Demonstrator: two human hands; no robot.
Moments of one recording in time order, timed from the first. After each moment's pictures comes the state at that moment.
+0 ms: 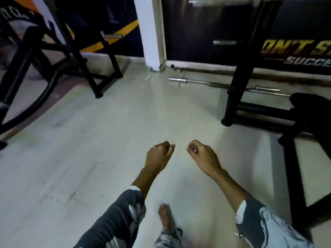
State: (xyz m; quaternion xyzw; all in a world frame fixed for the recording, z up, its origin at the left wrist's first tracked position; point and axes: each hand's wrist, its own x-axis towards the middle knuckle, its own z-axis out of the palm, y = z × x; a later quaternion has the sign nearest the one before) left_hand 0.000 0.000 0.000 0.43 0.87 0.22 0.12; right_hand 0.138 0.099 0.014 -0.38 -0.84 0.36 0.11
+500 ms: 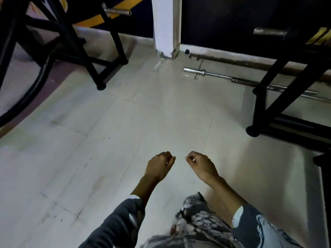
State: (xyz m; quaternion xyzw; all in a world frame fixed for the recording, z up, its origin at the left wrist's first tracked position) left_hand -0.318 0.105 -0.044 0.42 0.85 0.18 0.24; right_hand -0.189 0.217 -0.038 -0.41 -0.82 0.39 -0.02
